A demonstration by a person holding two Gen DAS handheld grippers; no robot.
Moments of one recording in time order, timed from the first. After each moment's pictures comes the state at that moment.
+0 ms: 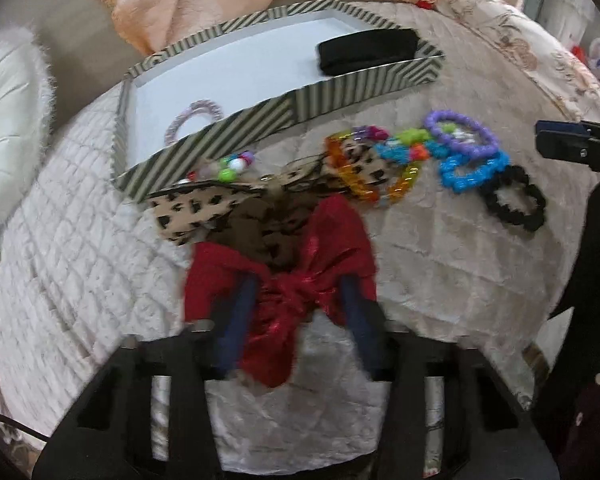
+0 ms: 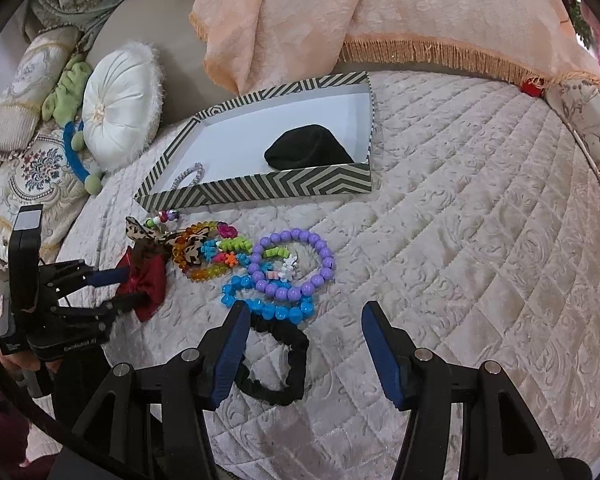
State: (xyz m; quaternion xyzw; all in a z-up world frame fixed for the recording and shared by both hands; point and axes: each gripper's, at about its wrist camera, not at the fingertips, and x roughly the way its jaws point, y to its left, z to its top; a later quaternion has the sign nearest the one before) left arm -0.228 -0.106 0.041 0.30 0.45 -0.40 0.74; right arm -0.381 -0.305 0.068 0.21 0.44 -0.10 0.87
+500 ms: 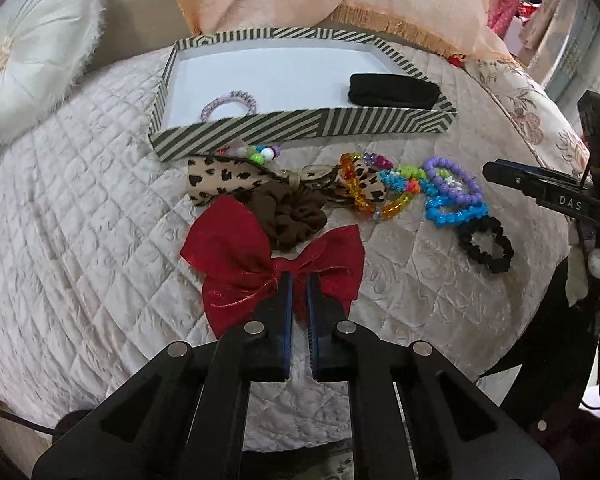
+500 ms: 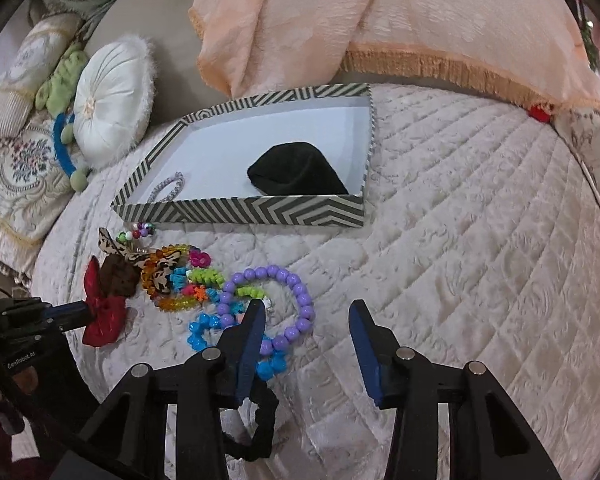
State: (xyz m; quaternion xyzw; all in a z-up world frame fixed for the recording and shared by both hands) left arm -0.232 -0.073 0.059 0.17 0.49 -0.38 0.77; right arm -0.350 -0.321 0.060 0.16 0.43 -0.10 0.88
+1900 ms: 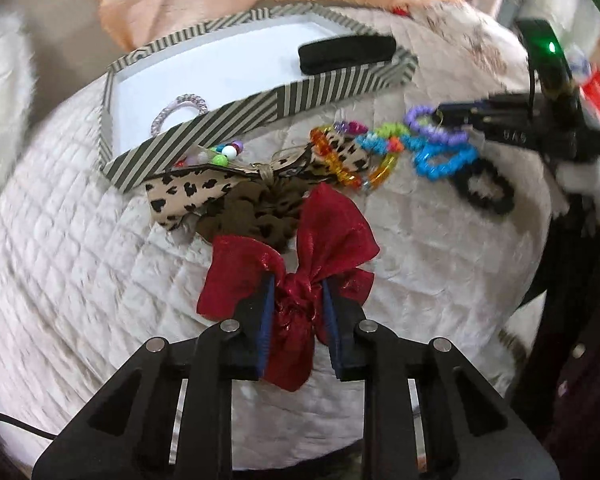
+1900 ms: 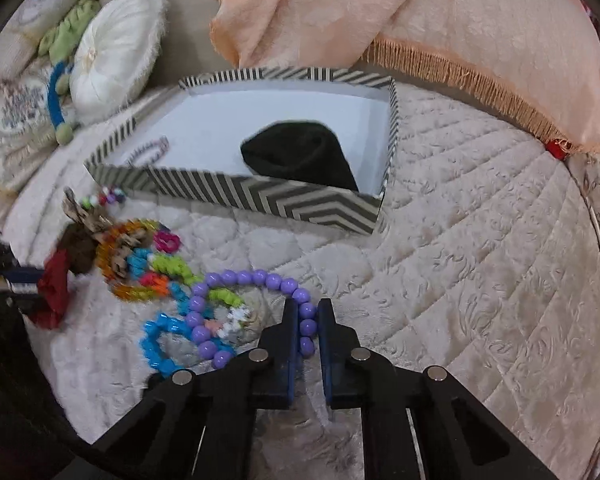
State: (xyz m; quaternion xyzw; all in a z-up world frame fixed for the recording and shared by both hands) left arm -0.224 -0.085 0.044 0.25 0.46 -0.46 0.72; right arm -0.325 -0.317 0.039 0.09 0.46 -0.10 0.88
